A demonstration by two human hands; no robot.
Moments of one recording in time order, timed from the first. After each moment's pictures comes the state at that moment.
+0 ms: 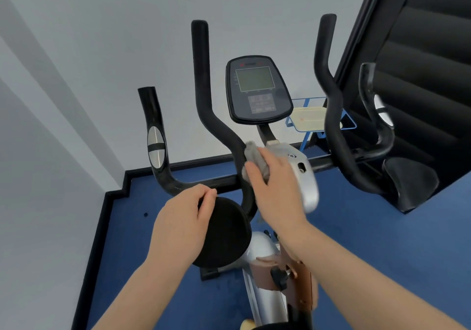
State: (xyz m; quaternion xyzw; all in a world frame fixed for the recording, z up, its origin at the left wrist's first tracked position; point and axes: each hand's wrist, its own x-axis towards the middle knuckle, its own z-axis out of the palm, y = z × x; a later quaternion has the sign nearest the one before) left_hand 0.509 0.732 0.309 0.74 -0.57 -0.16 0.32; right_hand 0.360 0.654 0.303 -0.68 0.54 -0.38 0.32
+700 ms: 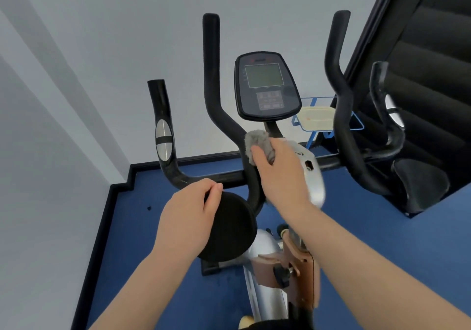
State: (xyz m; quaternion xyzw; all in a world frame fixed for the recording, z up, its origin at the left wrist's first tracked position) left_hand 0.509 0.731 0.307 0.75 -0.56 -0.16 0.31; right_hand 0.367 0.632 0.313 -0.68 0.56 -0.37 0.30
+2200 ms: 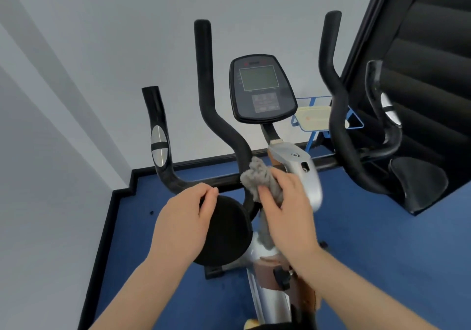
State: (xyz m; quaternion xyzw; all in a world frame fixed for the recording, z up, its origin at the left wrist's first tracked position) left_hand 0.508 0.734 0.312 0.75 -0.56 -0.17 0.32; right_hand 0.343 0.681 0.292 -0.67 0.52 -0.42 0.31
